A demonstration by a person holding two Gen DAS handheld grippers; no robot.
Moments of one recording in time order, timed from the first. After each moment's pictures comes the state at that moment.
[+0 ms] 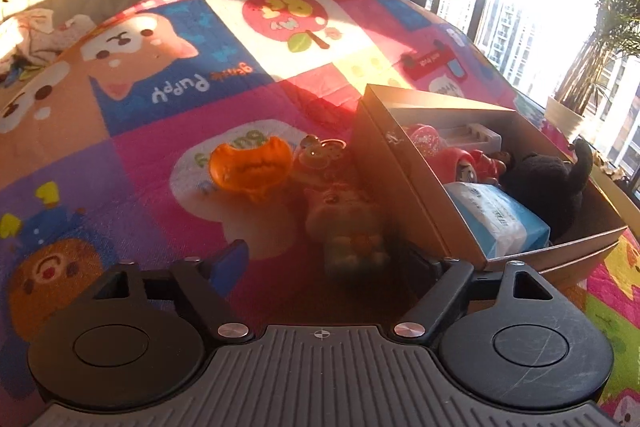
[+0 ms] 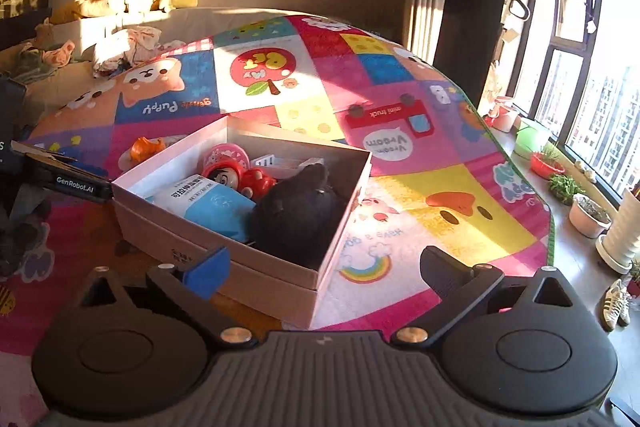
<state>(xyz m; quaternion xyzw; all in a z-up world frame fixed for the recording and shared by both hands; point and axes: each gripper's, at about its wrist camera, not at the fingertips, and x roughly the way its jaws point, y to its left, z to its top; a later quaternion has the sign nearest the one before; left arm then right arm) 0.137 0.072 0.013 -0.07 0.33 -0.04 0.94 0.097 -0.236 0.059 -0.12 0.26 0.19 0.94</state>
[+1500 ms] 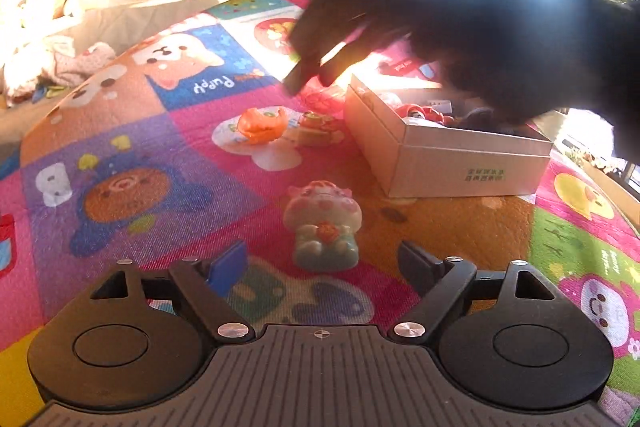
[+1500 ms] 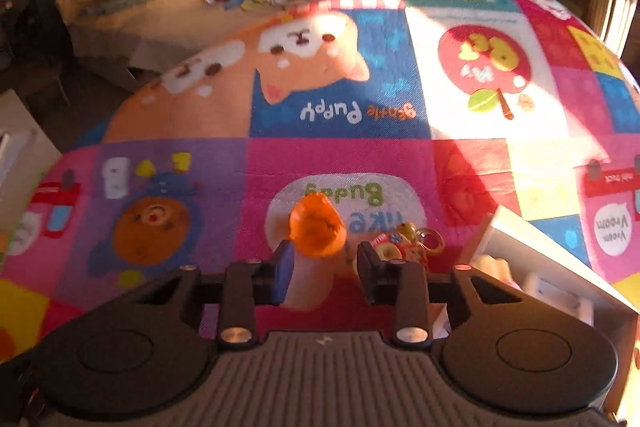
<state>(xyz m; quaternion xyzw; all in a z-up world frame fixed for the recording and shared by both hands) 0.002 0.069 0.009 -0.04 0.28 -0.03 0.96 0.202 0.011 0.078 -0.18 0.38 0.36 0.84</state>
